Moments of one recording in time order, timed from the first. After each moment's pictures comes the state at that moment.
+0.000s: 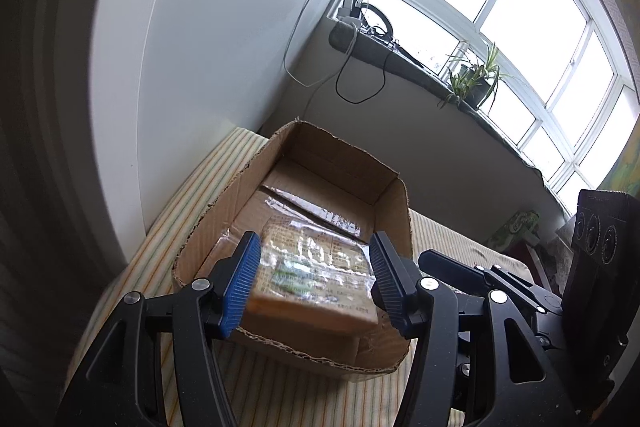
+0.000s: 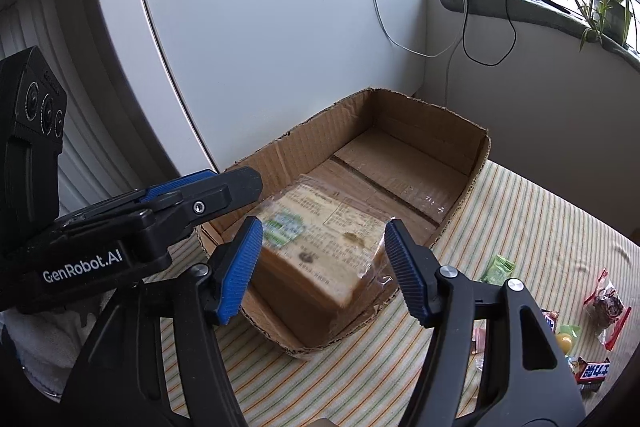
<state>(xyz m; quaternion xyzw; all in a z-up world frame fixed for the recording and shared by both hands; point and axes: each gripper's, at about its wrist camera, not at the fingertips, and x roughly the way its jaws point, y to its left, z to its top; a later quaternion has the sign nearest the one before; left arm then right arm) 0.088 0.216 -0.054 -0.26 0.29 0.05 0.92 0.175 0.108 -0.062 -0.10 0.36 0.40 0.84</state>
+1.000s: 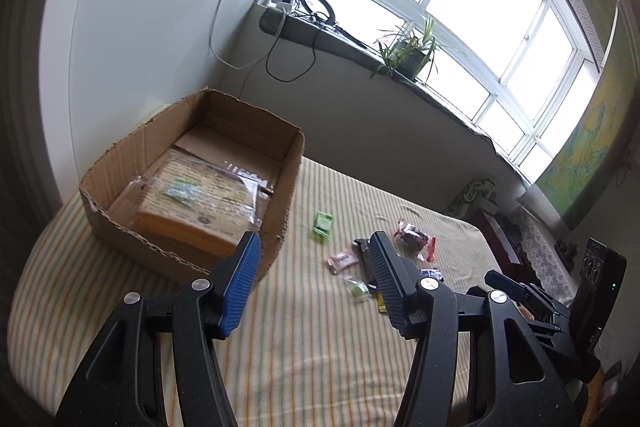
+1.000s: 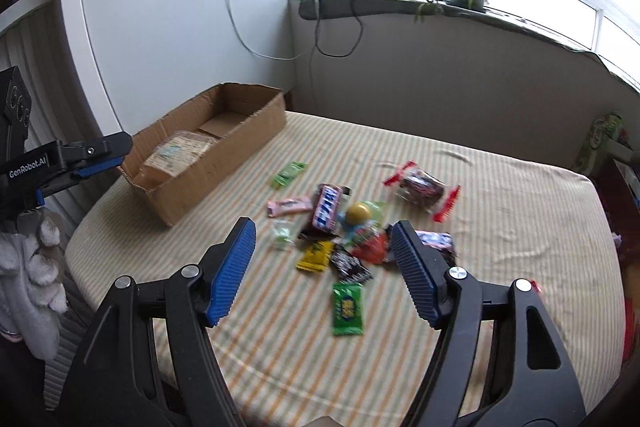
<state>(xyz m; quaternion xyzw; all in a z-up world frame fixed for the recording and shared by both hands) 0.067 0.126 -0.041 -0.24 0.29 -0.03 0.93 0.123 -0.132 -0.047 -0.07 0.35 0.23 0.91</state>
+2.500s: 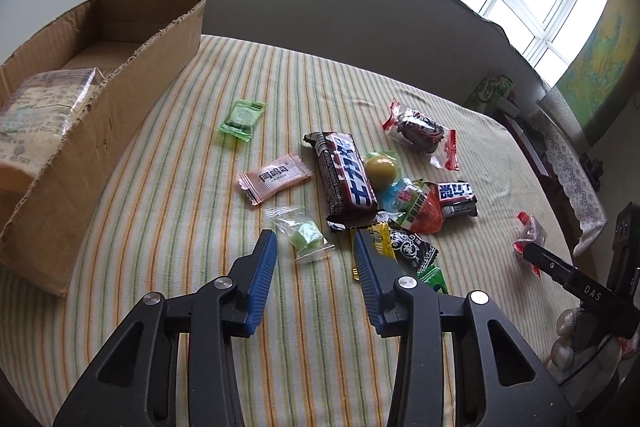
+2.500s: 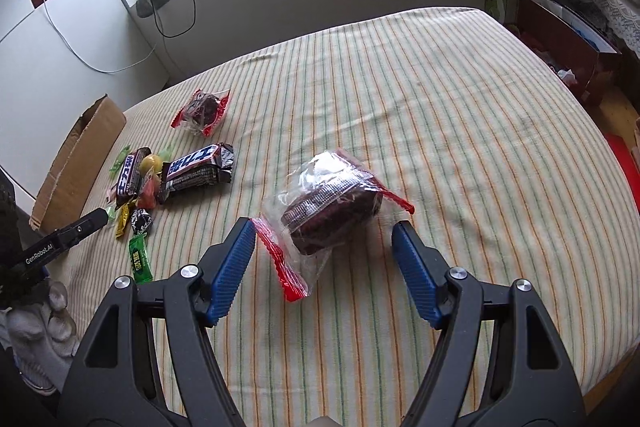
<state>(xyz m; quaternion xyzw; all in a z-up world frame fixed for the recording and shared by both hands) 0.151 0.024 -0.120 -0.16 0.43 -0.06 0.89 0.180 -0.286 -0.135 0.09 0.46 0.09 0.88</state>
